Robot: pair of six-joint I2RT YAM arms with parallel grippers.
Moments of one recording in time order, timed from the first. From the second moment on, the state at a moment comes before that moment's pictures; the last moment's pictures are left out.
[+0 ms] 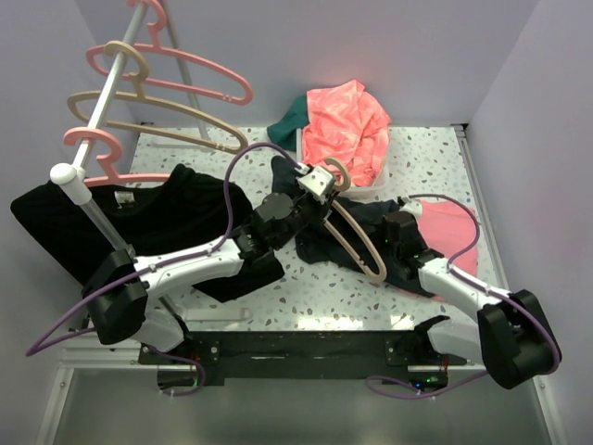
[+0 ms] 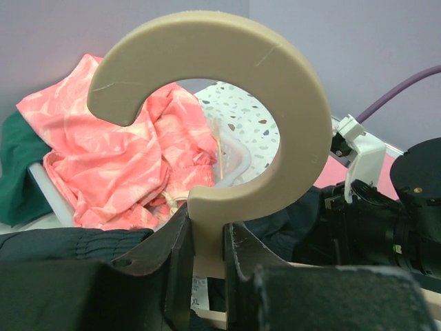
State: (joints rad) left arm -0.96 1.45 0.99 0.50 -0.24 0.04; right arm 0.39 1.17 0.46 0.06 0.25 0.64
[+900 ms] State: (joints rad) left arm -0.97 1.55 0.98 1.00 -0.46 0.16; right arm 0.39 0.78 0.87 -0.78 0.33 0.66
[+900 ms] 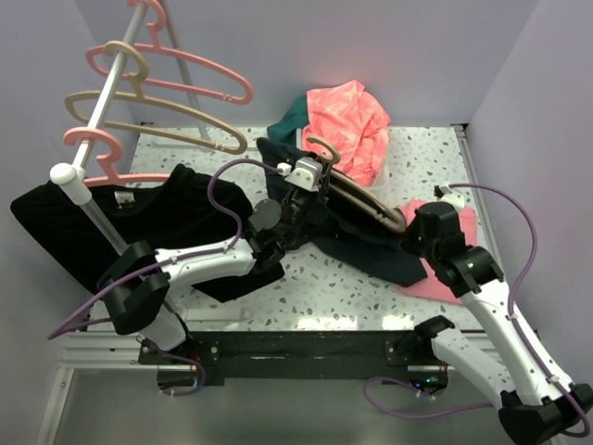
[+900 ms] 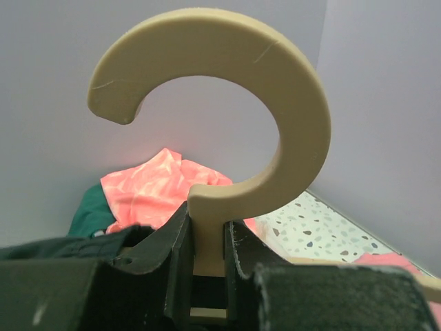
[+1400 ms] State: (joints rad) left arm -0.97 1.61 0.94 1.15 -0.51 0.18; right arm 0.39 0.84 1.19 -1.14 0.29 0.72
